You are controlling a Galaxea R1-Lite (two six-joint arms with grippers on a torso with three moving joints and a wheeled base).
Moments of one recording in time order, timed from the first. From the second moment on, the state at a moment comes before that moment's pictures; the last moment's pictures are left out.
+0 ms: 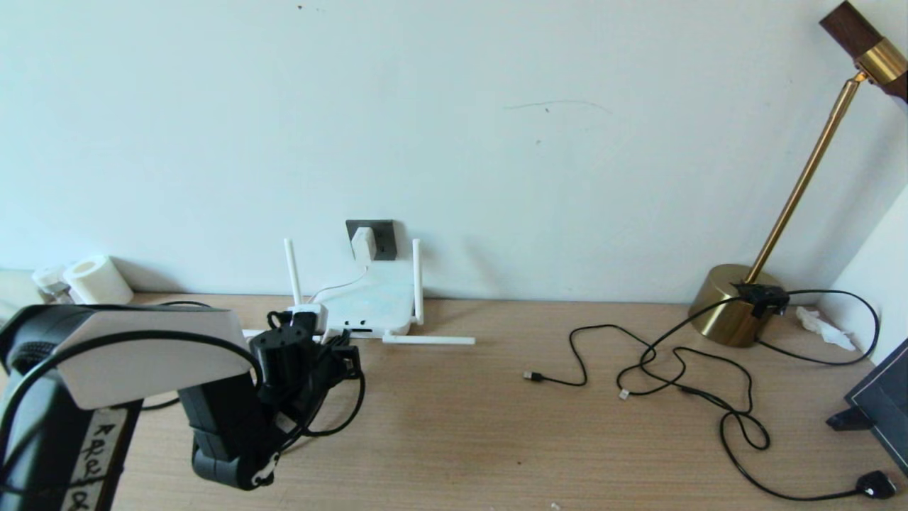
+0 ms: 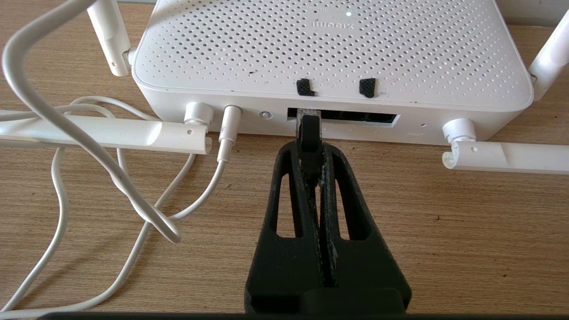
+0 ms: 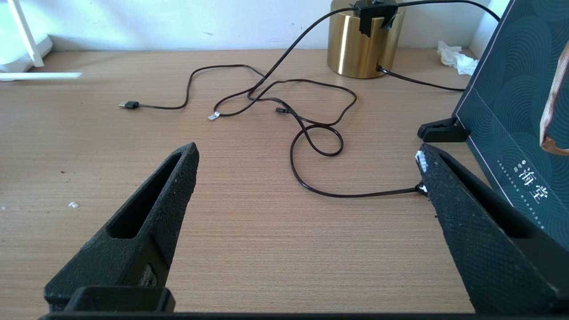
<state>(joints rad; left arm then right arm) -0.26 2.36 -0.68 -1.50 0.21 -0.02 0.01 0.00 0.00 -0.01 -0.03 0.04</state>
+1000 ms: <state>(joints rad) -0.25 2.37 -0.68 -1.50 0.21 -0.02 0.01 0.00 0.00 -0.01 -0.03 0.04</state>
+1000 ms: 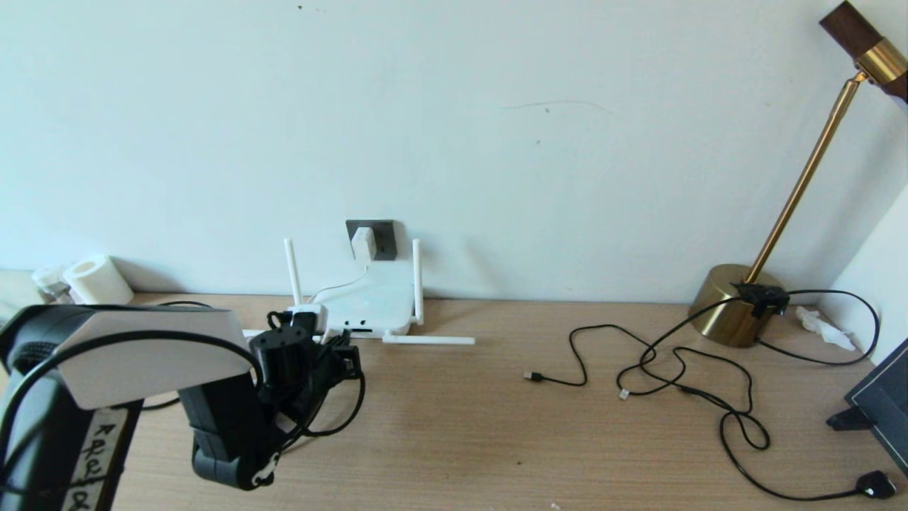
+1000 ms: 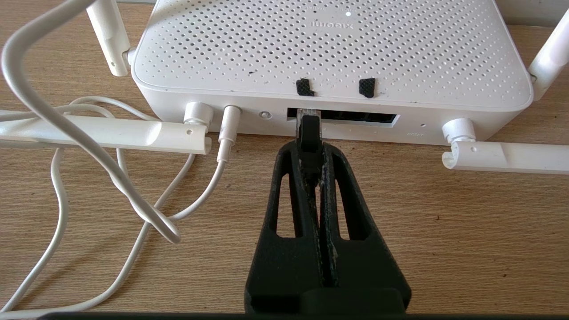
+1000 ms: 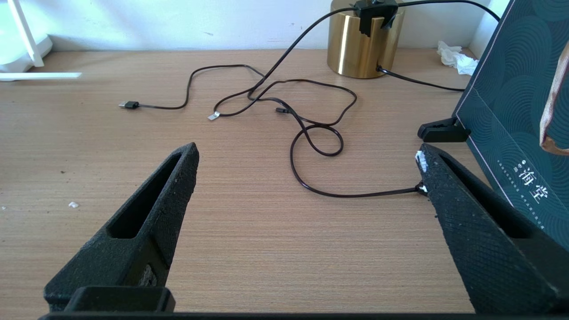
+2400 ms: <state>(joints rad) -0.25 2.36 -0.67 -1.50 0.21 -0.02 0.01 0.00 0.00 -0.01 -0.03 0.04</state>
